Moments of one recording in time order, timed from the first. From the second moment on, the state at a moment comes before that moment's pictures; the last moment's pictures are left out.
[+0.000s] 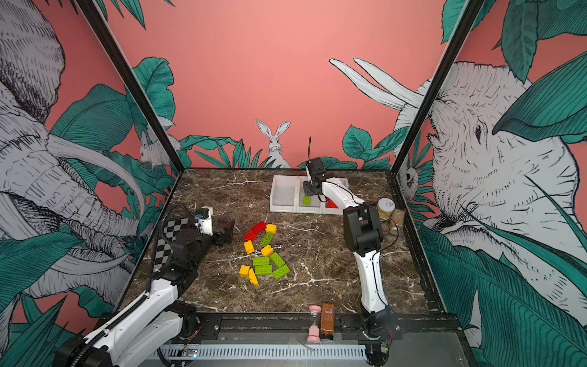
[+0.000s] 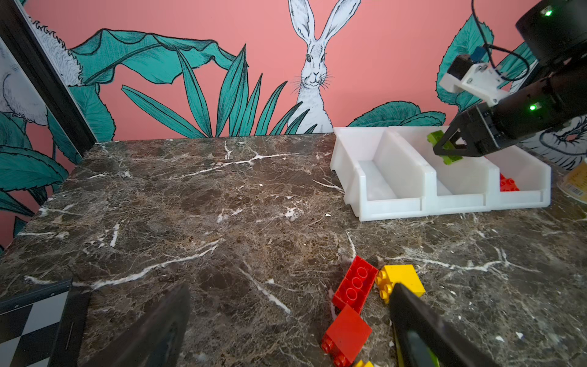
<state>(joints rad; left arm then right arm) -0.34 0.83 0.34 0.26 -0.07 -0.10 0.37 2.24 1.91 -0.61 0.08 0.06</state>
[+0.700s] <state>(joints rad) -0.34 0.82 0.34 0.26 -0.06 -0.10 0.55 1.77 1.47 -0.61 -0.07 0.07</state>
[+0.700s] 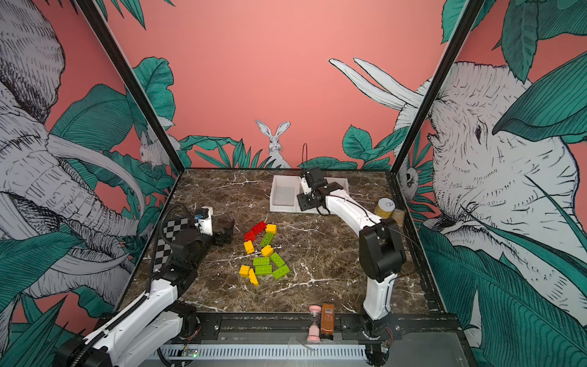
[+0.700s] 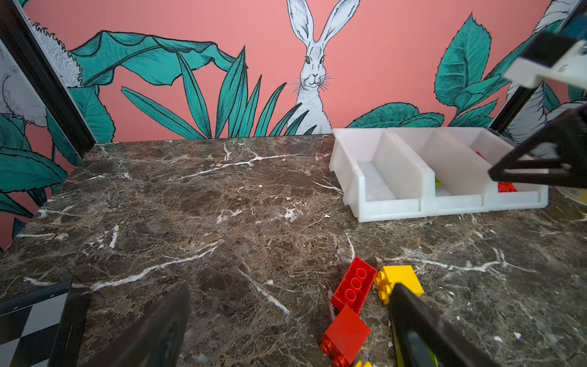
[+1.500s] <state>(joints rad) -0.34 0.81 0.34 0.26 -0.06 -0.10 0.93 1.78 1.23 -0.66 -0.09 0.10</state>
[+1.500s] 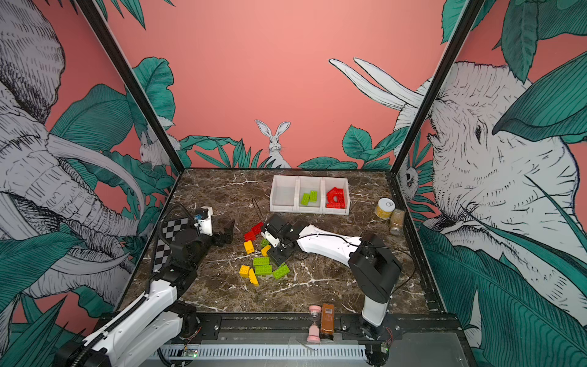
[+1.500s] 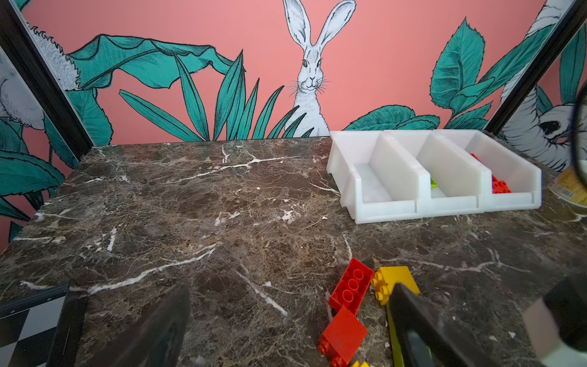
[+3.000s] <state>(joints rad) -0.34 0.80 0.34 0.26 -0.06 -0.10 0.95 1.89 1.21 -0.61 0.01 0.13</state>
